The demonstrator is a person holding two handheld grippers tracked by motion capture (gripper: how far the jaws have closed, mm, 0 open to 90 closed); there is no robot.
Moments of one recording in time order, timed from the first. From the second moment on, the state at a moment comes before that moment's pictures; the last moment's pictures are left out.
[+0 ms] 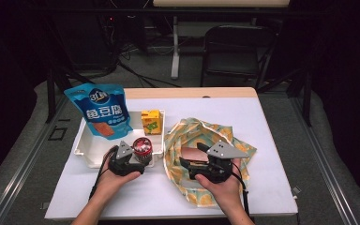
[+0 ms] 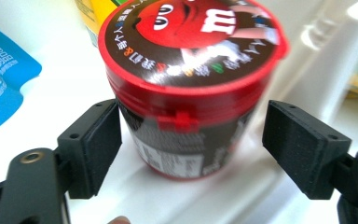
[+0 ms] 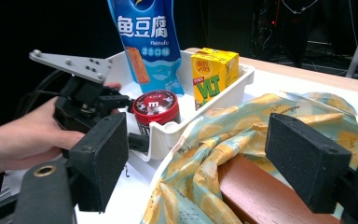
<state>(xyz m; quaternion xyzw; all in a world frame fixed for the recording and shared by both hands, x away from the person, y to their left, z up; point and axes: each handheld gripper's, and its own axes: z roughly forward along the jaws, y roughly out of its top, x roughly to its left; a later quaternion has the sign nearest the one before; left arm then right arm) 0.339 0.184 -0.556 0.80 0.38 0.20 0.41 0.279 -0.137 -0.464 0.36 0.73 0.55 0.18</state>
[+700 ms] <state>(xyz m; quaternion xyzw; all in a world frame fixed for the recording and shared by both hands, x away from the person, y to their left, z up) 0.312 0.207 -0.528 0.75 0.46 0.11 0.46 0.260 -0.178 -0.482 0.38 0.74 0.52 0.20</state>
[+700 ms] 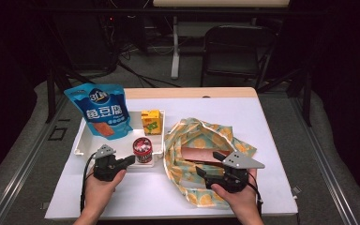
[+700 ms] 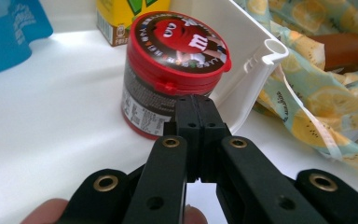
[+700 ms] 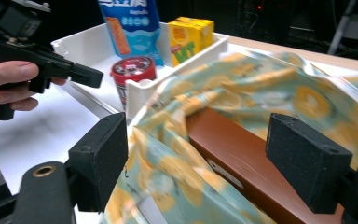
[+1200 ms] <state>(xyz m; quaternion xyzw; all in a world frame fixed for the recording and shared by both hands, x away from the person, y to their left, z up) 0.341 0.200 -0.535 0.73 0.50 0.18 0.44 0.264 -0.177 -0.486 0.39 0.74 0.52 0.20</state>
